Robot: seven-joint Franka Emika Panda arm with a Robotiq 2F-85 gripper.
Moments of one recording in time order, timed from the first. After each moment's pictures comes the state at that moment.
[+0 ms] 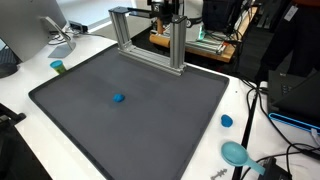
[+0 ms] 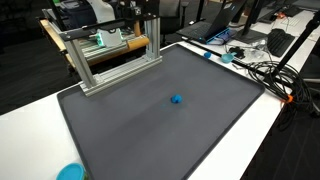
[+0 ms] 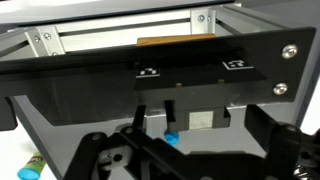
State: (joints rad) arm -0.04 -0.72 0.03 -2.75 0.01 2.22 0.10
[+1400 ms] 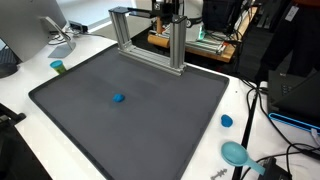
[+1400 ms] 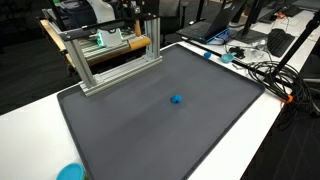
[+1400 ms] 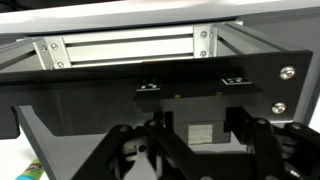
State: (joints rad) arm -0.04 -0.73 0.04 -2.75 -0.01 2.16 0.09
